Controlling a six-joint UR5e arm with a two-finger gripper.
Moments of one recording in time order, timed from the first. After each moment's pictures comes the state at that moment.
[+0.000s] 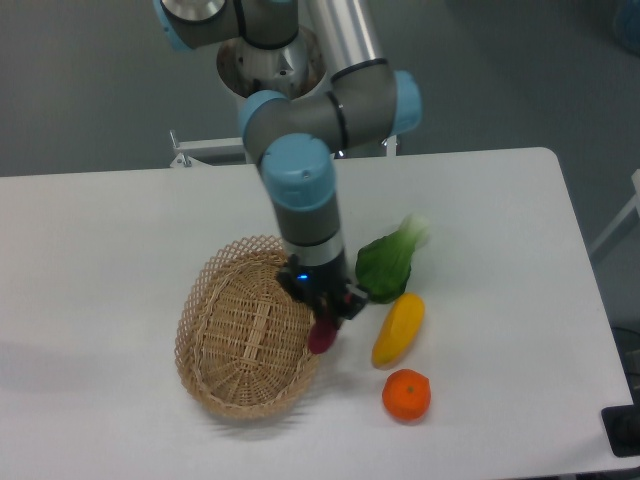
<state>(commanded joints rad) 2.44 -1.90 -1.65 -0.86 1.62 0.95</state>
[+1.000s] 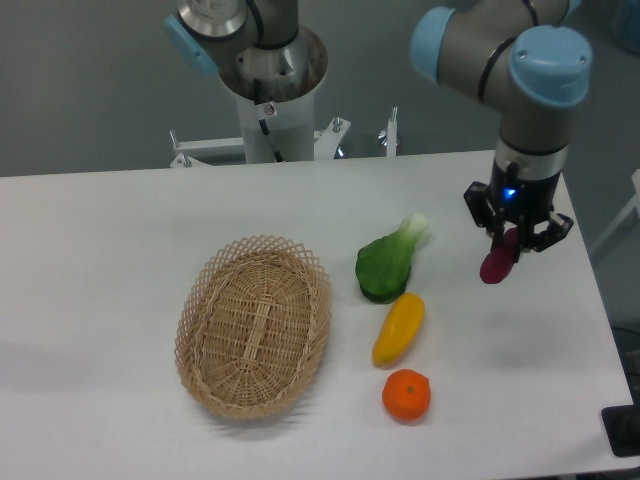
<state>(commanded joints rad) 2.77 -1.87 -1.48 -1.16 1.49 1.43</state>
